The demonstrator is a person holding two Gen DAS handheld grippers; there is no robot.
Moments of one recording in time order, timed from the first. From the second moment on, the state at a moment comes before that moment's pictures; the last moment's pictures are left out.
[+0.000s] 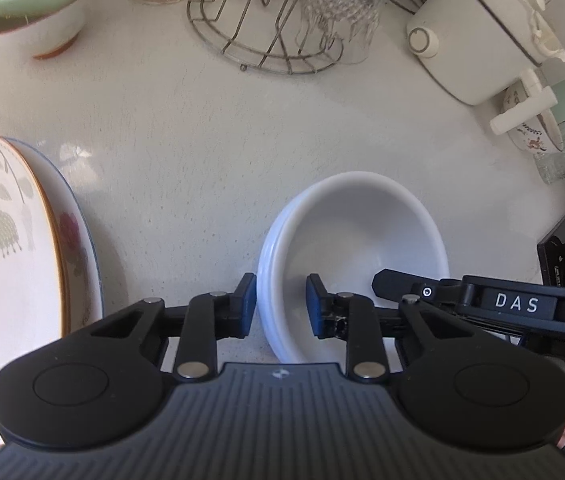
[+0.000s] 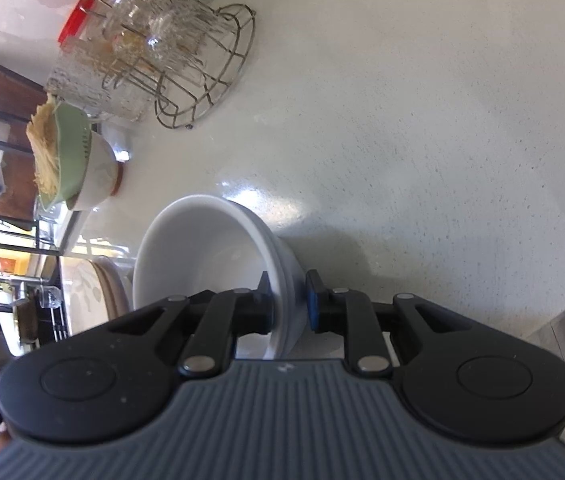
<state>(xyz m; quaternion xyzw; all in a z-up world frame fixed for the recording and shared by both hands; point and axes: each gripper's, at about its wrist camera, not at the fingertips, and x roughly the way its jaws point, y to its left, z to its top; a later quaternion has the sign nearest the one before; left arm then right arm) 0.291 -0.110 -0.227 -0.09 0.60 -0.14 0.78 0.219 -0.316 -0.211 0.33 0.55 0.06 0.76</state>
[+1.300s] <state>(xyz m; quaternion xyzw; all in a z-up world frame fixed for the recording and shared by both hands) 0.249 0.012 -0.148 -0.19 0.54 -0.09 0.82 0.225 -0.217 -0.123 0.25 0.54 0.14 0.79</state>
